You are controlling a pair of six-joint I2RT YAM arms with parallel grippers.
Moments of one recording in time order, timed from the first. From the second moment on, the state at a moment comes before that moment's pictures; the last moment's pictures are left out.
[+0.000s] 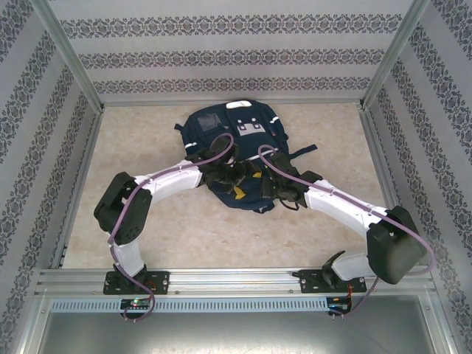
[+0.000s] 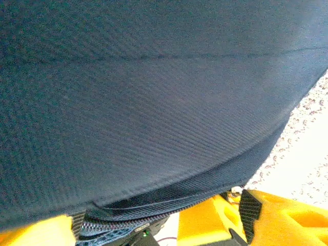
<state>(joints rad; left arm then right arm) -0.65 1.81 1.26 -0.34 0.49 -1.40 0.62 1.38 0.88 -0.50 0.07 0.61</state>
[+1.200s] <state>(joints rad) -0.68 1.79 1.11 -0.16 0.52 -1.70 0.65 1.36 0.86 -0.48 0.11 0.61</state>
